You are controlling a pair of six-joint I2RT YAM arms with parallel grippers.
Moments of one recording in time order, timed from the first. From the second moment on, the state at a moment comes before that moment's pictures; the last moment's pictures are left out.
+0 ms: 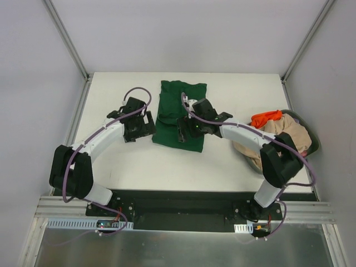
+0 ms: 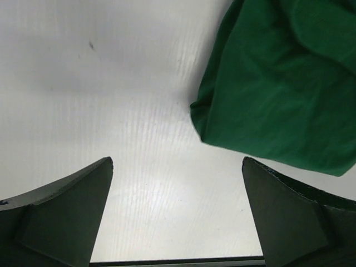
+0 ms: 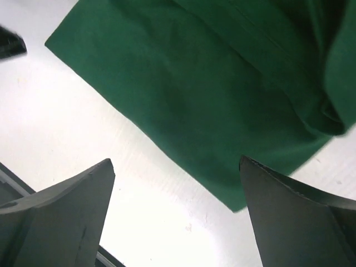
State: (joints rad) left arm -0.37 1.48 1.08 -0.67 -0.06 -0.64; right arm 0.68 1.66 1.19 -0.39 -0.16 0.25
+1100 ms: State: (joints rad) left arm -0.37 1.47 0.94 -0.58 0.01 -0.69; right arm 0.53 1.97 1.57 -0.39 -0.08 0.09
